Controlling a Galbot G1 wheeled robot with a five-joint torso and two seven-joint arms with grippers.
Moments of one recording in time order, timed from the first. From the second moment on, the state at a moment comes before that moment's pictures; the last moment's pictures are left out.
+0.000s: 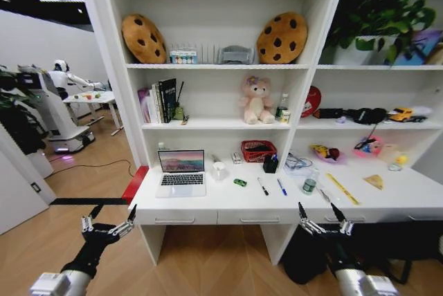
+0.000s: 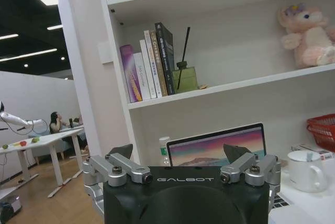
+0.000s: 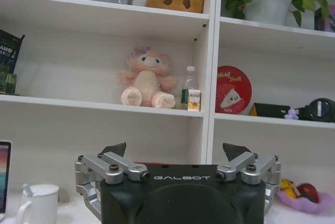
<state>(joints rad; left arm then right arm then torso) 1.97 -1.30 -0.96 -2.44 -0.31 0.04 0.10 -1.91 1.31 0.82 2.28 0.30 0.22 0.06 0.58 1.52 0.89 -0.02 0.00</state>
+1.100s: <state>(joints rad) 1.89 -1.04 -0.99 -2.32 -0.40 0.08 0.07 -1.91 1.31 0.83 2.23 0.26 0.31 0.01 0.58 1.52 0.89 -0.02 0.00</state>
